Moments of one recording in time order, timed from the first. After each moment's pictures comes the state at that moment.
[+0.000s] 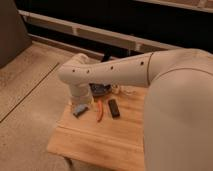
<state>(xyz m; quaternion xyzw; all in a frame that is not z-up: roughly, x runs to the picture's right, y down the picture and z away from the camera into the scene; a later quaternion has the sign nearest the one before) -0.109 0.103 0.703 -0.26 0.23 0.64 0.68</state>
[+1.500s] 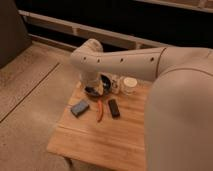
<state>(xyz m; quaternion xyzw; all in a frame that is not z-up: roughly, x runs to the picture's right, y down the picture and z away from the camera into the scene) -0.048 0.000 0.739 -0.17 0.19 0.76 0.60</state>
